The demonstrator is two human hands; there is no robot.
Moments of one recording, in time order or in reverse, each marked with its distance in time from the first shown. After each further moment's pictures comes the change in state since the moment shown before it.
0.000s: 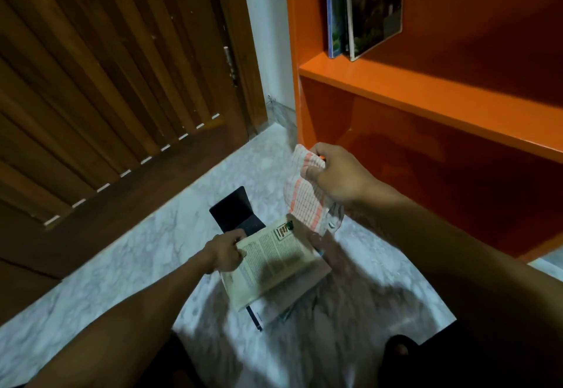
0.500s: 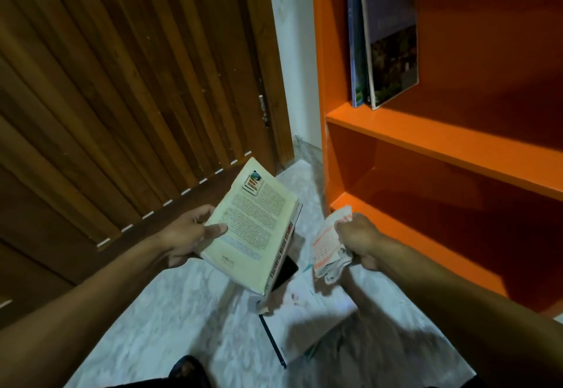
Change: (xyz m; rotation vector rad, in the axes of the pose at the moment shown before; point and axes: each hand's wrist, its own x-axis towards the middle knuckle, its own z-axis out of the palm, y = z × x) left_hand -0.125 0.041 -0.158 -0.769 0.080 -0.069; right_hand 0.013 0.045 0.048 0.375 -0.010 0.427
